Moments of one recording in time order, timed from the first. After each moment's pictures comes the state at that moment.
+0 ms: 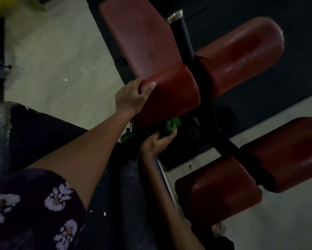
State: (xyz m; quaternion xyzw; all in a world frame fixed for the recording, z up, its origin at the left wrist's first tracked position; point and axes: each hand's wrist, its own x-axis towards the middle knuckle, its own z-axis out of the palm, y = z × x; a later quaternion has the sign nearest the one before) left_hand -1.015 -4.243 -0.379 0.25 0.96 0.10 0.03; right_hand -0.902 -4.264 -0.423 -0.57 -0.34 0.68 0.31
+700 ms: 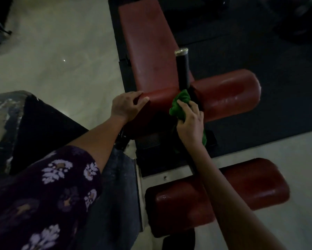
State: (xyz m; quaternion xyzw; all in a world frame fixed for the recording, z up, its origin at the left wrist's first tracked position) left_hand -1.011 -4.244 -0.372 0.22 0.96 0.15 0.02; right_hand -0.872 -4.081 -0.374 -0.24 -0.90 0.35 0.12
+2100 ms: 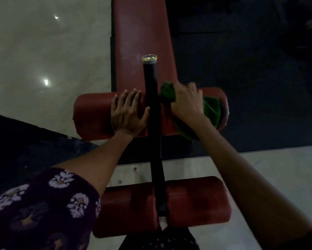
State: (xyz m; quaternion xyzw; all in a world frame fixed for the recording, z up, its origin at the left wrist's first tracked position) left_hand -0.961 -4.116 -0.410 0.15 0.96 0.10 -0.21; right_hand -0.954 -3.942 -0.320 -0.07 -0.99 0.09 -0.09
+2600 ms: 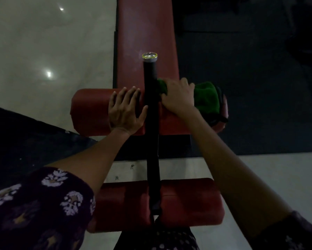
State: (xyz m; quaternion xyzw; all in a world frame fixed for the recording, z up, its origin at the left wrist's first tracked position) left_hand -0.960 -4.119 -0.415 0.14 0.96 0.10 -0.24; right_hand -0.979 -3.949 -0.327 -0.03 -0.99 0.10 -0.12
